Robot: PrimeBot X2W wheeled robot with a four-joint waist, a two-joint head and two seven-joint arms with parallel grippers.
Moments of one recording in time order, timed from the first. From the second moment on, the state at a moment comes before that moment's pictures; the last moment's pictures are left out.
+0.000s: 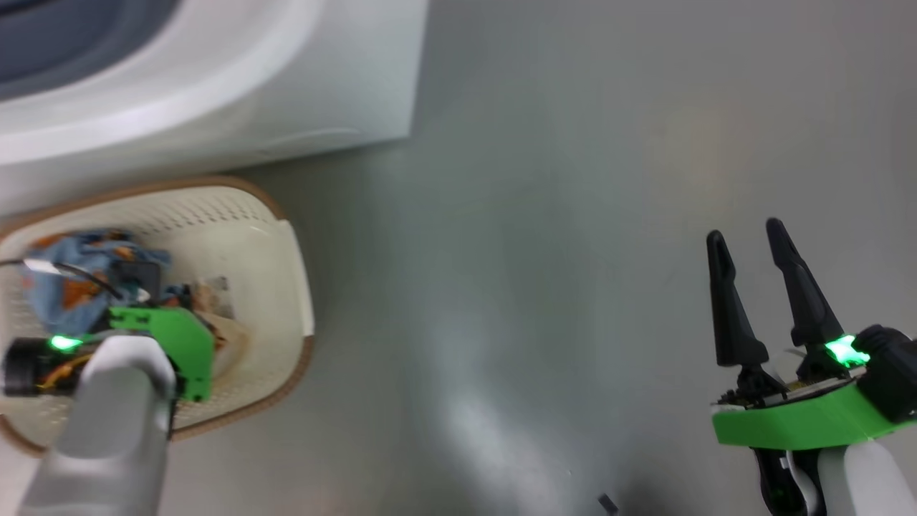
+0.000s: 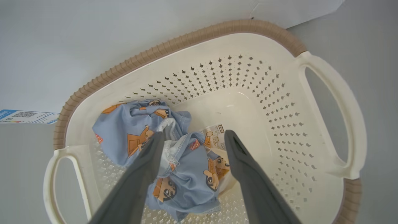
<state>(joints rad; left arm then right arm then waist) -0.77 0.16 -0.20 1.11 -0.03 0.04 -0.05 -0.14 -0.10 0.02 -0.12 0.31 0.12 -0.26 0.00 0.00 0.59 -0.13</state>
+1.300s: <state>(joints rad) -0.95 0.39 -0.12 1.26 -0.13 0.16 0.17 -0.25 -0.04 0.07 -0.15 0.37 0.12 -0.26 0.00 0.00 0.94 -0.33</state>
